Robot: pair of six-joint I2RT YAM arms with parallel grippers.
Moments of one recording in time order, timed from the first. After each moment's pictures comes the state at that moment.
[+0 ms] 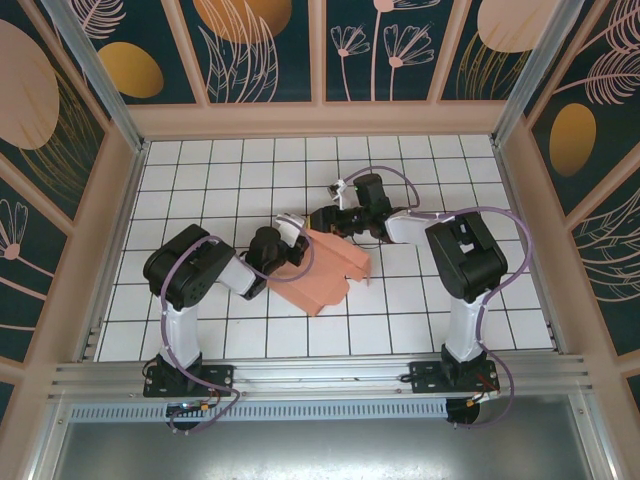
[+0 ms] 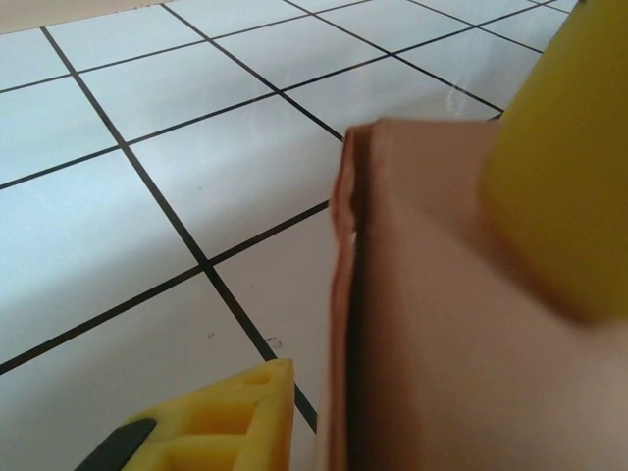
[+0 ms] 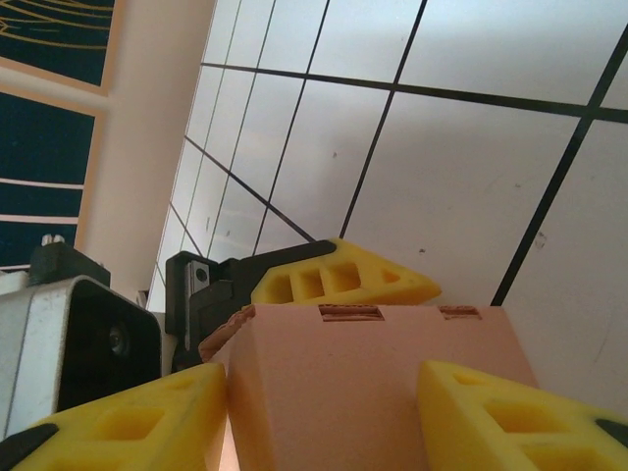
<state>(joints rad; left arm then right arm) -0.60 1.97 0.62 0.99 0.04 -0.03 0.51 1.93 1.09 0.17 -0.79 0.60</state>
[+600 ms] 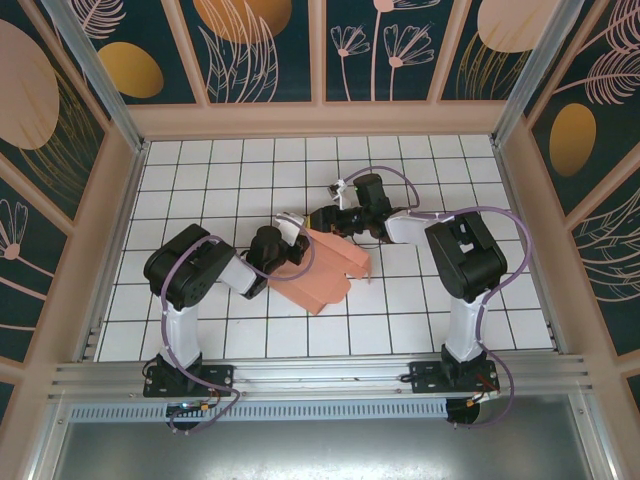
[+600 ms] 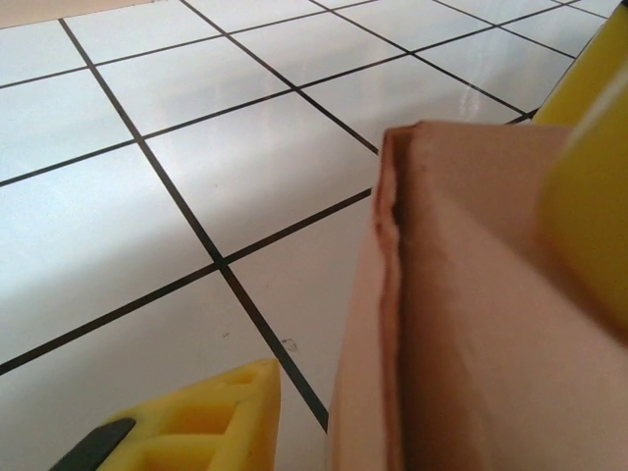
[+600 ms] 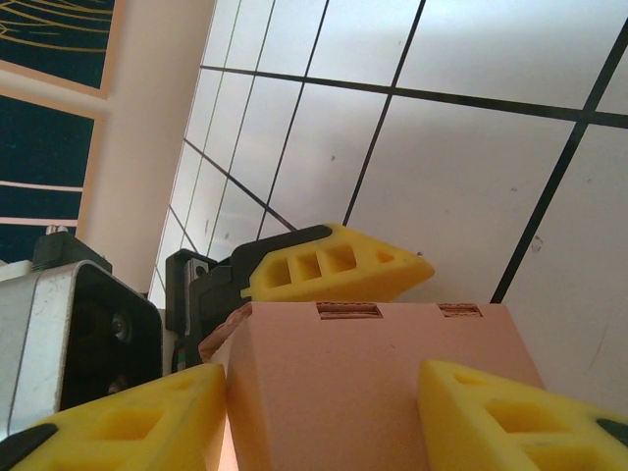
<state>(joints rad) -0.60 1.98 0.63 0.98 0.01 -0.05 0.51 1.93 1.09 0.18 -0.79 0.60</state>
